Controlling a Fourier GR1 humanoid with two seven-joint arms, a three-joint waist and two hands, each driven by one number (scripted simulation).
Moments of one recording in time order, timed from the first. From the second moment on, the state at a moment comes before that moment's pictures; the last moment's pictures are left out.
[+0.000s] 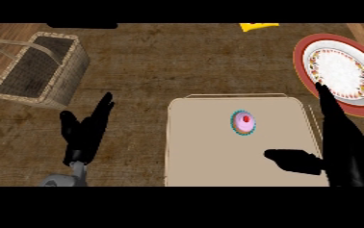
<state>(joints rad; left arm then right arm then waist) -0.04 0.20 -0.16 -1.42 0.20 0.12 0.18 -0.12 -0.62 0.45 -2.05 0.62 -0.30 1.18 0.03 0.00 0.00</state>
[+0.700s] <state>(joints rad) 0.00 0.19 -0.15 -1.46 0.19 0.13 0.20 -0.28 -0.28 0.51 -1.82 0.78 -0.19 1.20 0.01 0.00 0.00</state>
